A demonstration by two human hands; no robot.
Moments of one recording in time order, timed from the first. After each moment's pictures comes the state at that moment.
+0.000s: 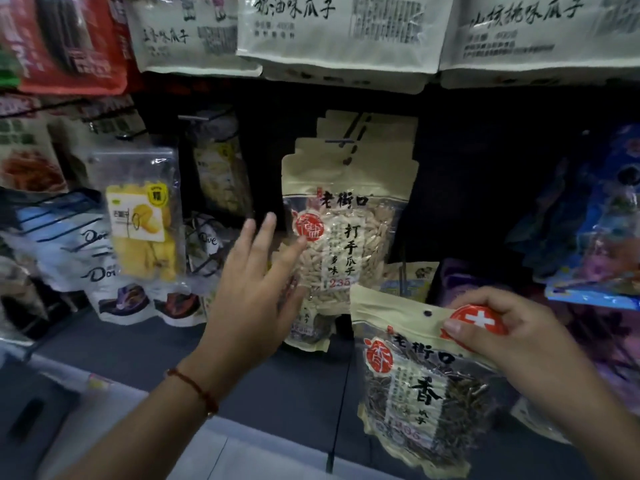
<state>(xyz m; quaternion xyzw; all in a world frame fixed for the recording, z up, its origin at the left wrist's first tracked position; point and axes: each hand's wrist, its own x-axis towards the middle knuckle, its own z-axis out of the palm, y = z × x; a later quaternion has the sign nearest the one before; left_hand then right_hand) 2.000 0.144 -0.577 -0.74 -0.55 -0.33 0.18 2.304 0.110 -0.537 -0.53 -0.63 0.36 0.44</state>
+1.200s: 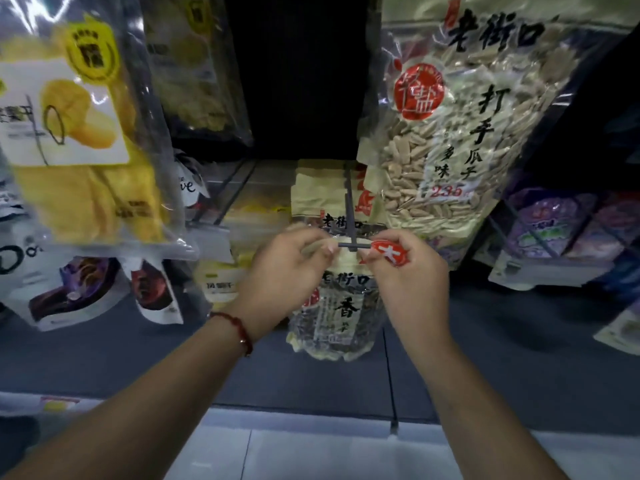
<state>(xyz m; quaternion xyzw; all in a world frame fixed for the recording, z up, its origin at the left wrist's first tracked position) 1.916 0.261 -0.702 -0.74 -0.49 -0.40 -0.23 2.083 0.223 -0.705 -0.60 -0.56 0.16 0.54</state>
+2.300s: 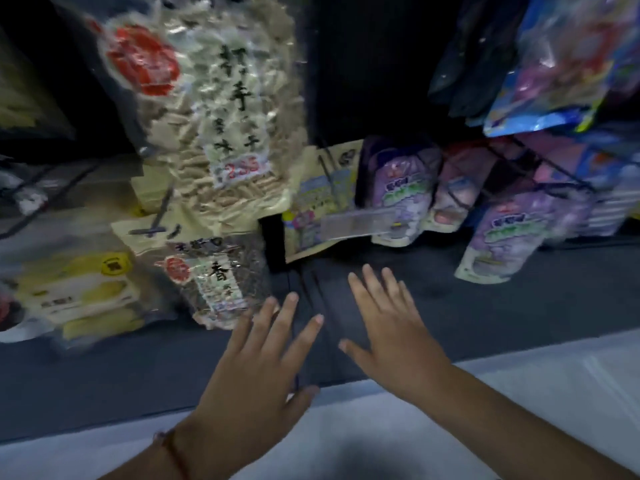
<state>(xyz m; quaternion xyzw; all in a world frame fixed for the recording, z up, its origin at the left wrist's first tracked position) 2.034 0.143 -0.779 -0.91 -0.41 -0.03 0.10 2.252 0.124 -0.767 -0.68 -0.73 0.05 0.09</state>
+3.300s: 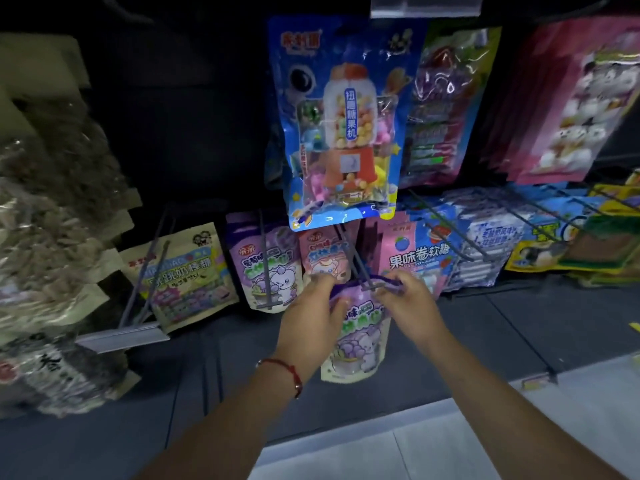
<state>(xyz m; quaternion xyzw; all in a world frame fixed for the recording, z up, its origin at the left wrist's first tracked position) 2.402 0.188 -0.693 -0.80 -0.47 -0.30 -0.22 2.574 0.150 -0.693 -0.68 -0.45 0.30 0.50</state>
